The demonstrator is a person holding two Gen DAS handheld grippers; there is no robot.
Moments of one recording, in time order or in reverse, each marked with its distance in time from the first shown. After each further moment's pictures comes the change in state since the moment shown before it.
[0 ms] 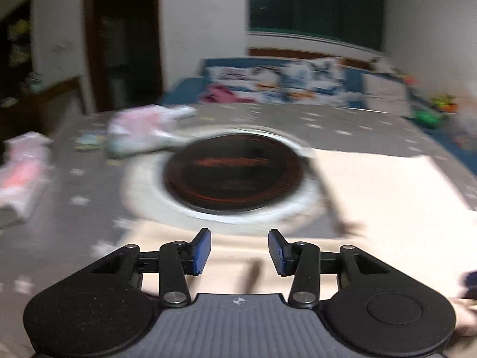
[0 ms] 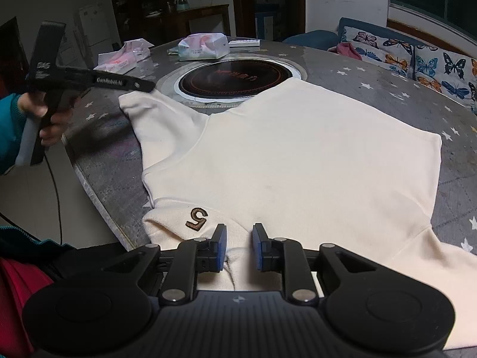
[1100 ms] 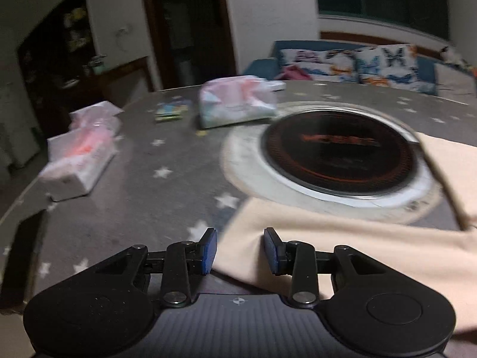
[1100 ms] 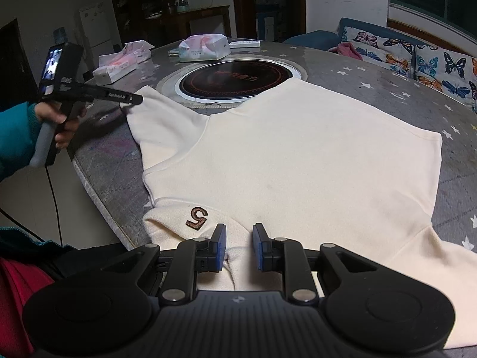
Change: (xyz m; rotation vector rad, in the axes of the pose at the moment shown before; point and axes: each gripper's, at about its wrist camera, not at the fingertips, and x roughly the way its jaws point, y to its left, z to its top) left arm 0.030 0.073 -0.005 -0.081 0.066 0.370; right arm 0.000 -0.001 -0.001 0.001 -0.007 0.009
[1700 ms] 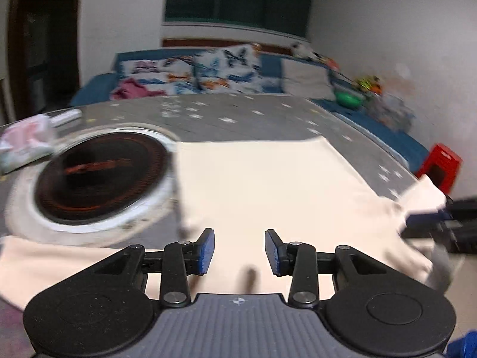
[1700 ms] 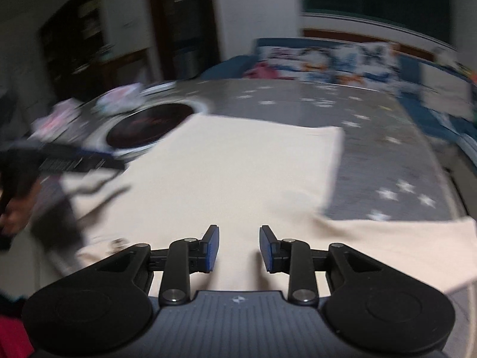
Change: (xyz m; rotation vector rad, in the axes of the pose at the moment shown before) left arm -0.081 -0.150 -0.005 0.211 -0.020 -0.653; right arm -0.052 -0.065 -0.023 0.295 -0.157 -0.271
